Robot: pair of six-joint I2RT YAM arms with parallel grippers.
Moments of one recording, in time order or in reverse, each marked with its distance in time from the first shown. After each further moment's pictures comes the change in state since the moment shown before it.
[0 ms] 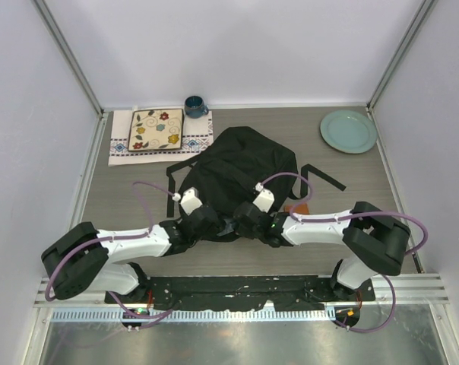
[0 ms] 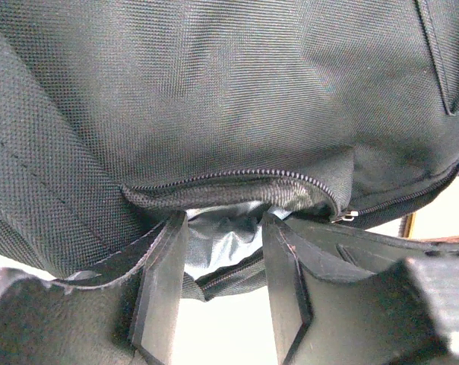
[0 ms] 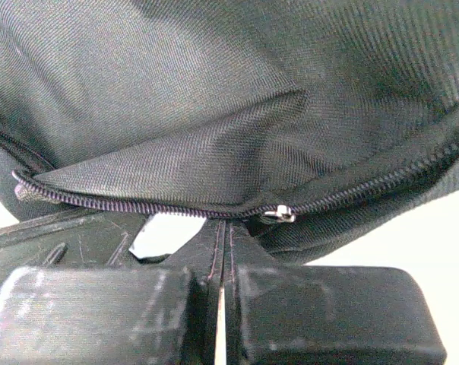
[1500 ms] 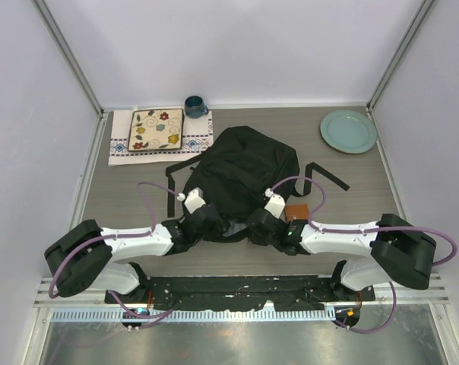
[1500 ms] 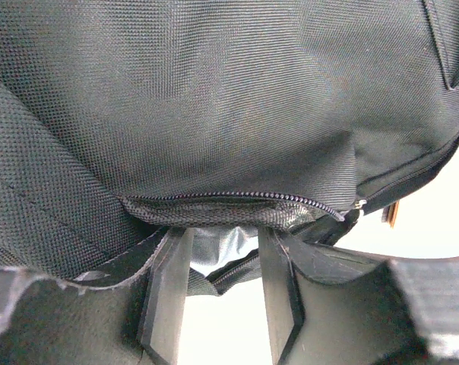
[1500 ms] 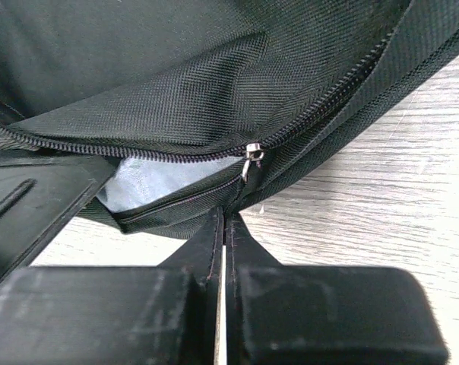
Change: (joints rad) left arm -0.005 0.031 0.014 0.043 0.074 -0.004; right arm 0.002 -0.203 -0.153 -0.045 -0.011 -0.073
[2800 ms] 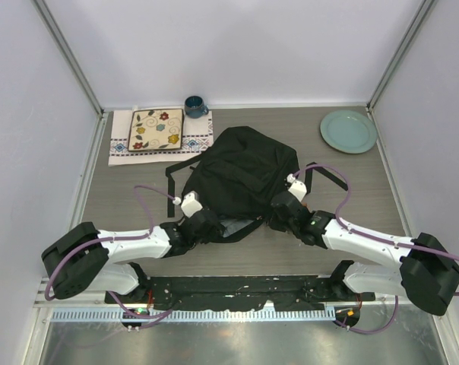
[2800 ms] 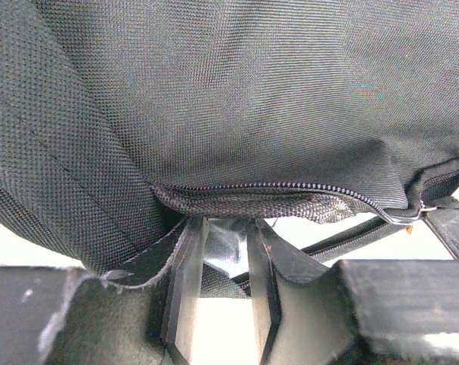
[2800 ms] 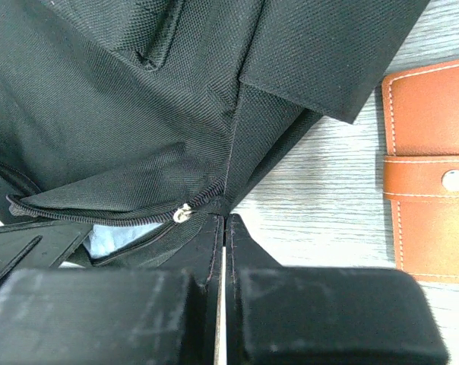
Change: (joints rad) left arm -0.006 -0.030 -0.026 -0.060 -0.047 -0.056; right arm -0.235 -0.227 -0.027 -0.111 -0.046 -0.177
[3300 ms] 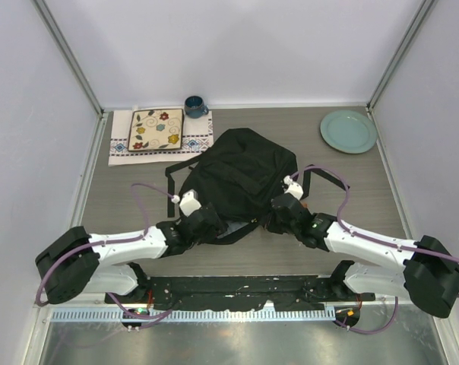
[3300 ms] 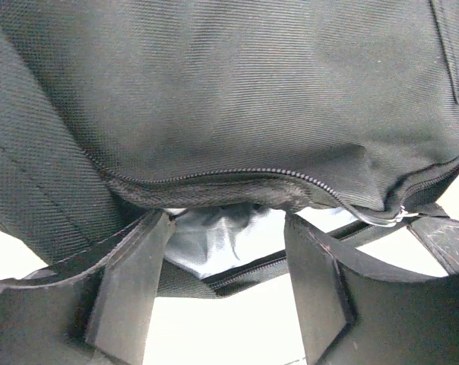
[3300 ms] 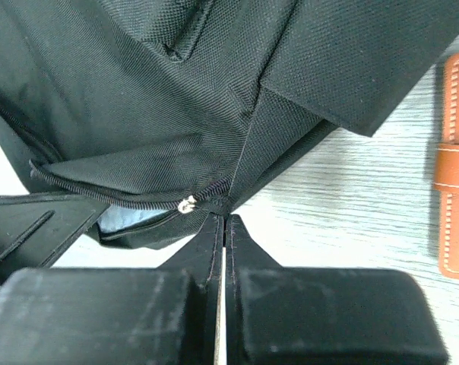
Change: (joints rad) left arm -0.002 -0.044 0.020 -0.074 -0.007 0.016; right arm 0.013 -0.030 -0.018 0.034 -0.077 -0.005
